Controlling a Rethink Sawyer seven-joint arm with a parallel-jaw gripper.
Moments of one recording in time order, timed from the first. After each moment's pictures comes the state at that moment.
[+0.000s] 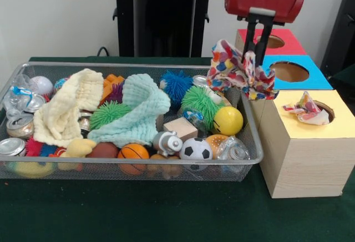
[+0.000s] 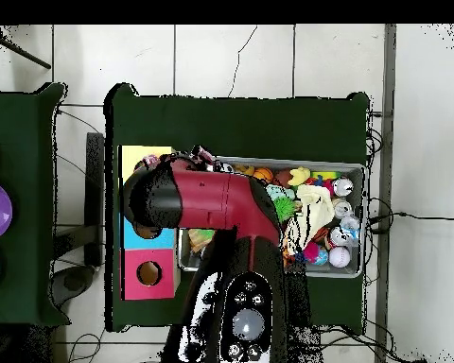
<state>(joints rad) 0.03 -0.73 -0.15 1.49 0.00 0.53 1.80</state>
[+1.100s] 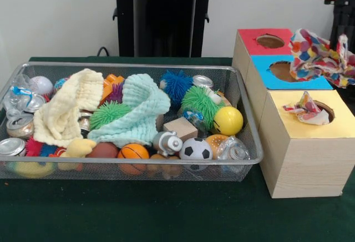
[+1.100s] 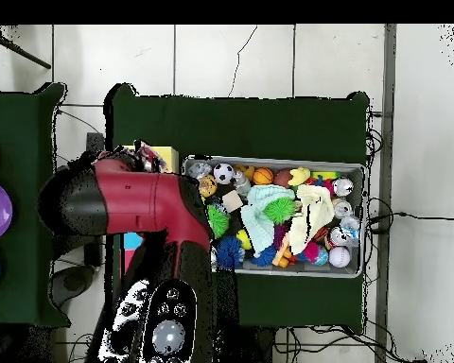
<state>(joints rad) 0.21 -0.71 -0.20 1.45 0.16 0.54 1.80</state>
